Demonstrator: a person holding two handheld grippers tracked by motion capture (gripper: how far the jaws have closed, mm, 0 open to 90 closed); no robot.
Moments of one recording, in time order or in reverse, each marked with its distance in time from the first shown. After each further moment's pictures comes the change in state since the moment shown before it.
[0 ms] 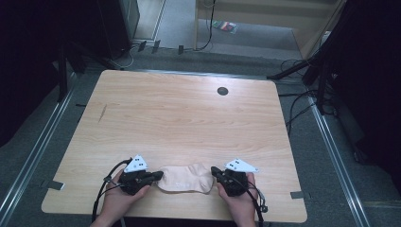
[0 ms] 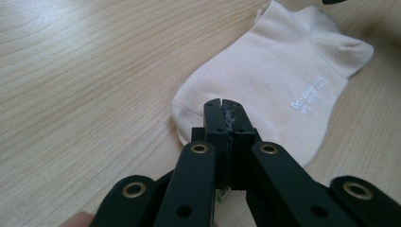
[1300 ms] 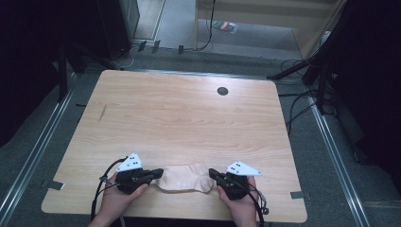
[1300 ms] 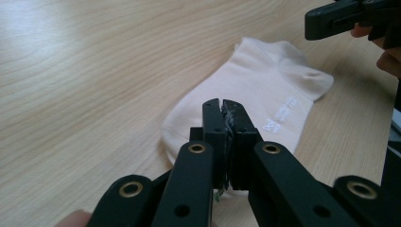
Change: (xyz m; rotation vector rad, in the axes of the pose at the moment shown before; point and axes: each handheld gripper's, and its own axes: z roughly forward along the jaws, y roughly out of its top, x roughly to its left) left arm 0.007 0.003 -0.014 -0.110 -0.073 -0.024; right arm 0.002 0.000 -0.014 -0.062 0.071 -0.023
